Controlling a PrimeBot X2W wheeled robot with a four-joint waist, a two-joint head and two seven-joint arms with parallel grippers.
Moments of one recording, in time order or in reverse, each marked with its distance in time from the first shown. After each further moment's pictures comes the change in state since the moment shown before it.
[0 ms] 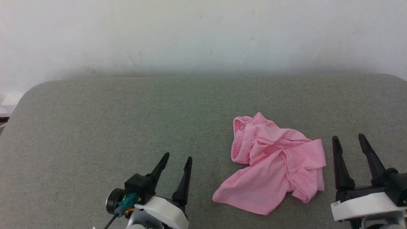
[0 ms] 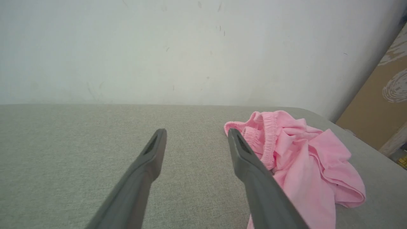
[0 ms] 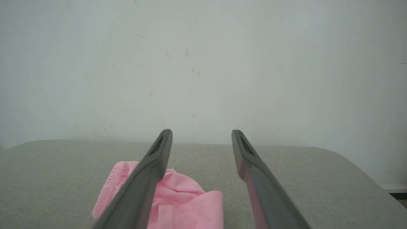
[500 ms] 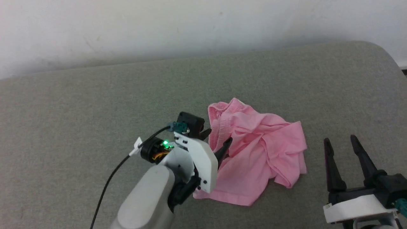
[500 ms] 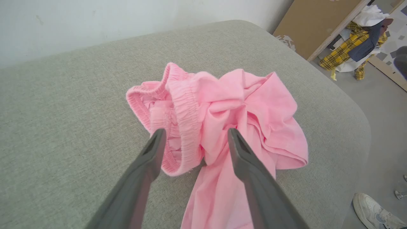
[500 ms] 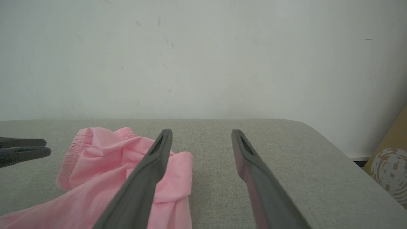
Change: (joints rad) left arm -0.349 -0.006 -0.204 0.087 -0.154 -0.042 0.570; right arm 0.034 0.037 0.011 -0.030 -0.075 0.000 -0.012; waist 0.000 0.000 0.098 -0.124
